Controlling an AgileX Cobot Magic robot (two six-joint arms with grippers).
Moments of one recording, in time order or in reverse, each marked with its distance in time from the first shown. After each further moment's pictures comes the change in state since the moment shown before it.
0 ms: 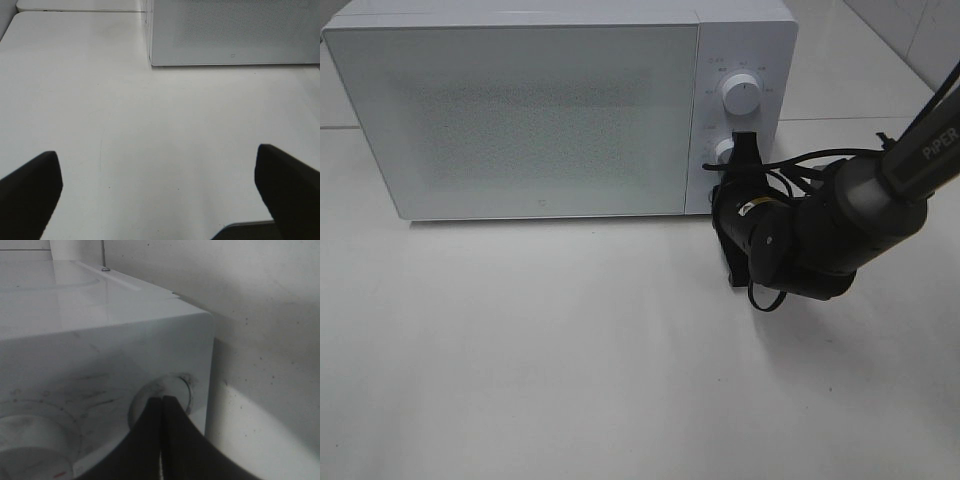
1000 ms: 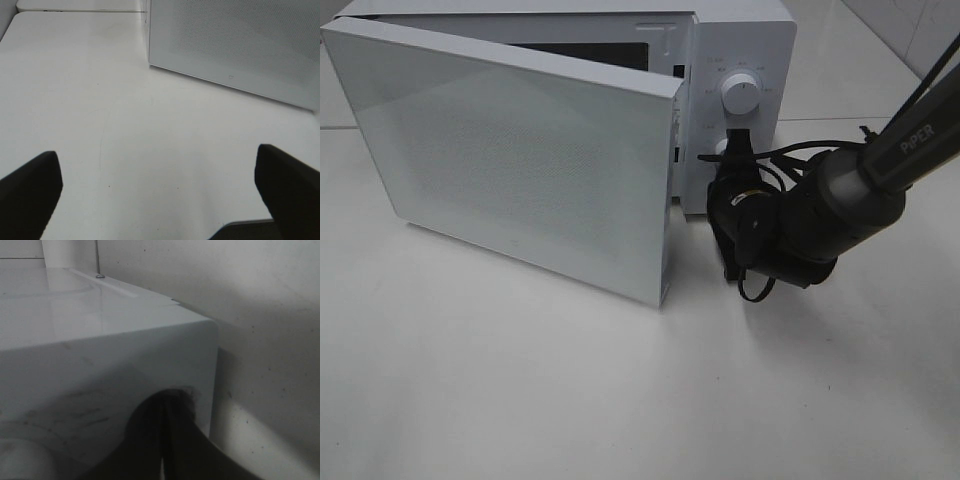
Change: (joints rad) left arm 0.000 0.000 0.000 0.000 0.000 0.000; right arm -0.018 0.039 -0.089 0.073 0.040 -0.078
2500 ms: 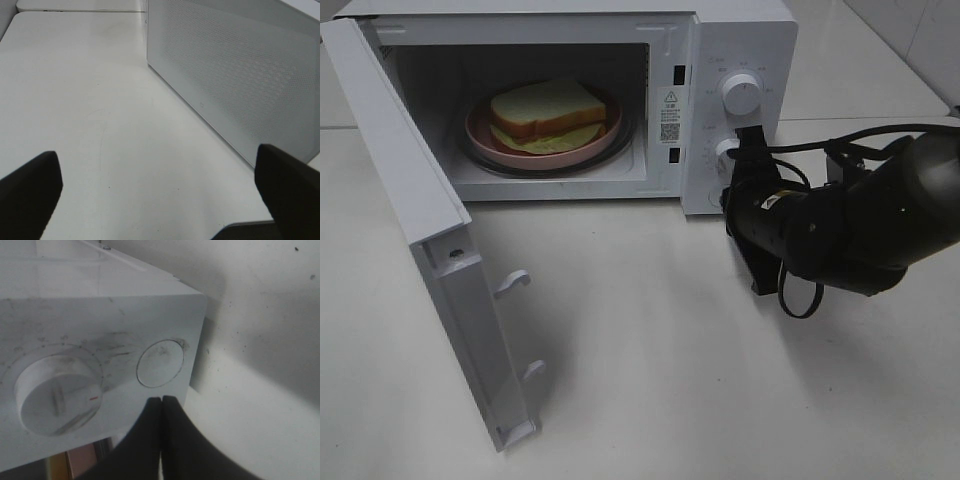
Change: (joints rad) left arm 0.000 0.000 0.000 0.000 0.000 0.000; right arm 0.026 -0.232 0.218 -0.093 0.108 -0.047
